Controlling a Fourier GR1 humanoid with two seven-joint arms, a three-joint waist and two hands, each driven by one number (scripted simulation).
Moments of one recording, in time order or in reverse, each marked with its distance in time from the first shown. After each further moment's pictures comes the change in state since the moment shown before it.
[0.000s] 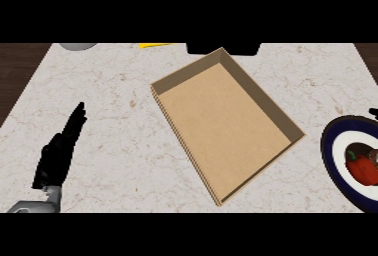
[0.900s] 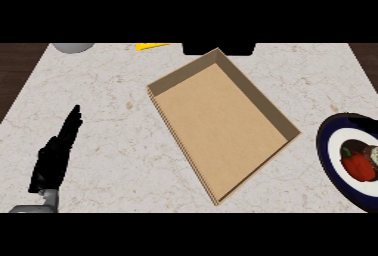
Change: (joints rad) left arm 0.027 -0.032 0.050 -0.012 -0.038 -0.026 0.000; right arm -0.096 0.113 0.073 0.209 0.221 -0.095 -0.089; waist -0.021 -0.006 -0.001
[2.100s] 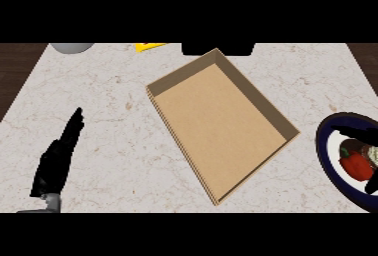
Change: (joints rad) left arm 0.028 -0.054 0.027 -0.039 -0.057 -0.034 0.013; right arm -0.009 0.112 -0.031 0.118 0.105 -0.089 -0.062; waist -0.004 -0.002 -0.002
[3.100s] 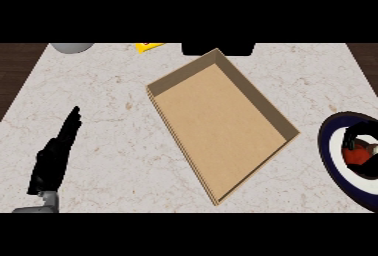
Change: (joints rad) left arm -0.016 -0.014 0.050 0.032 -0.012 -0.043 -0.026; right arm -0.032 0.029 -0.082 0.060 0.061 -0.239 -0.088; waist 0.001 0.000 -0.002
